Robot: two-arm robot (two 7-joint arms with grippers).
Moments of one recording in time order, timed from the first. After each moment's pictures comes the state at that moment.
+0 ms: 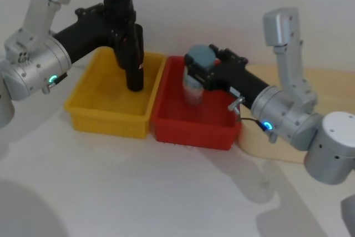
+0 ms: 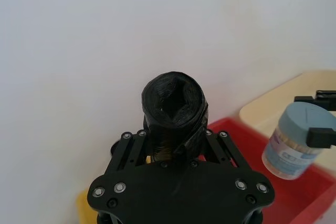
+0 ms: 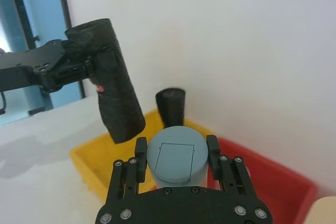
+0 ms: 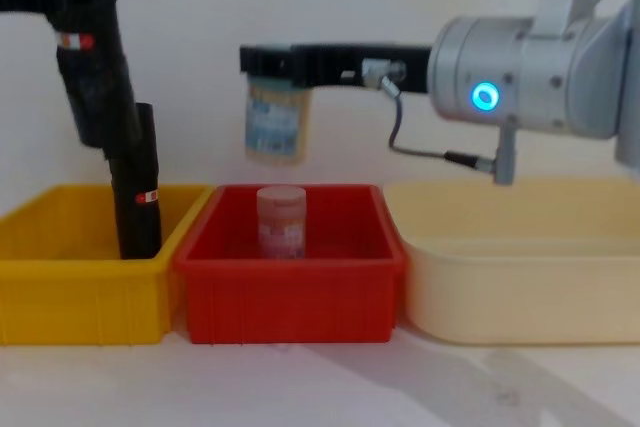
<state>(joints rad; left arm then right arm) -0.38 0.53 0.20 -1.68 -0.45 0.17 -0.33 0.51 0.16 -0.51 -1.48 0.36 0.24 0.34</state>
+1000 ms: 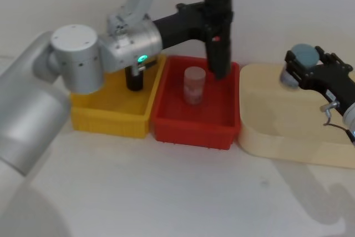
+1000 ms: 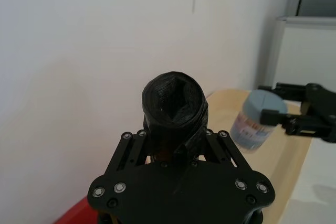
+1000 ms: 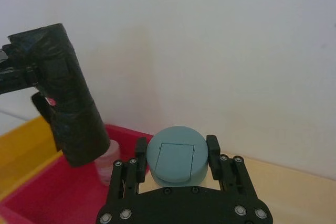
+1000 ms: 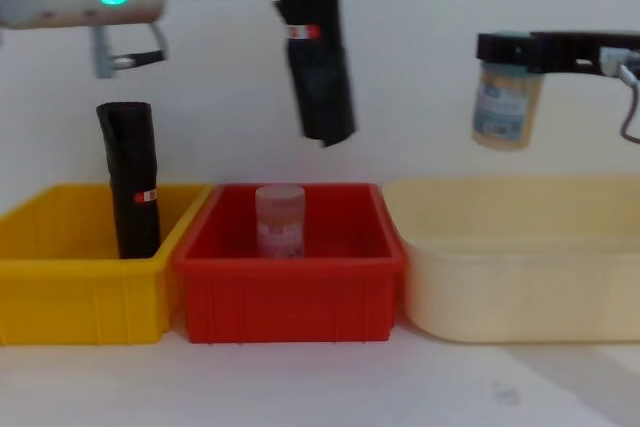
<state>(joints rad) -0.72 0.31 0.45 -1.37 -0.49 0.22 -0.52 0.35 0.30 -0.27 -1.65 0.36 0.27 0.20</state>
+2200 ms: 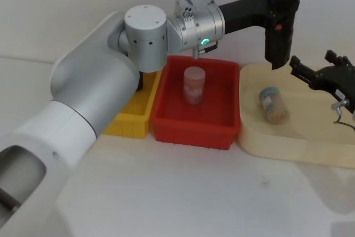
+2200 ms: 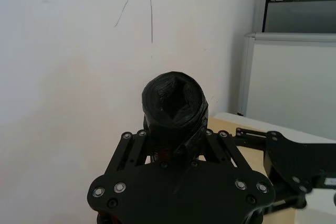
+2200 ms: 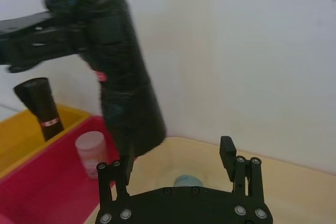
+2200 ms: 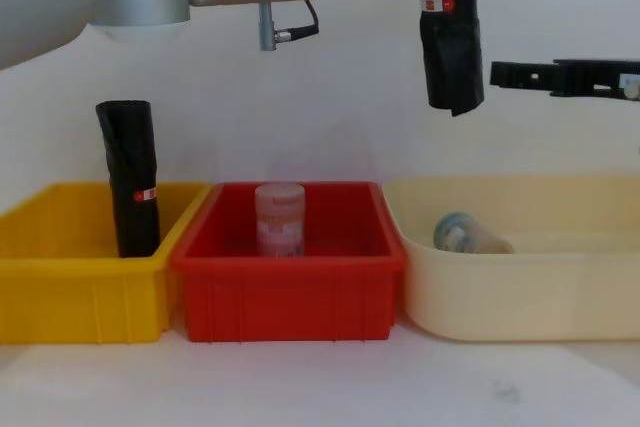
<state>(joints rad) -0.97 0.08 0.58 -0.99 -0.47 0.09 -0.60 0.44 0.32 -0.25 -1.48 0.40 0.24 0.29</state>
